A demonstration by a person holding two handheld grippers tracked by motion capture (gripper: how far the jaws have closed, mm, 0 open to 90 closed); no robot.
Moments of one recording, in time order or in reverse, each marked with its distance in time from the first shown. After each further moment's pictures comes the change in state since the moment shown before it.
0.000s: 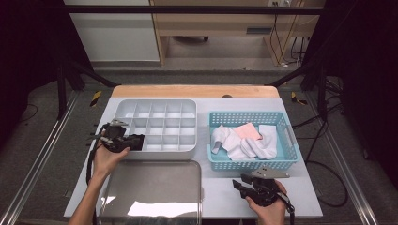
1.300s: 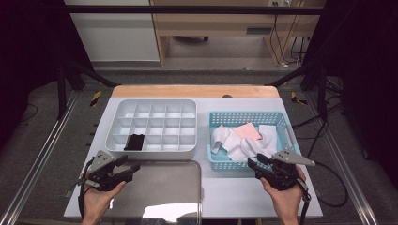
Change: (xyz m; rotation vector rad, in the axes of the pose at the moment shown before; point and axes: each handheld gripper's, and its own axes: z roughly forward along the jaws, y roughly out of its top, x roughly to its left) left arm -0.048 -0.085 -0.050 -0.274 -0.055 -0.020; right arm -0.026 0.049 -0.038 -0.161 -0.105 0.026
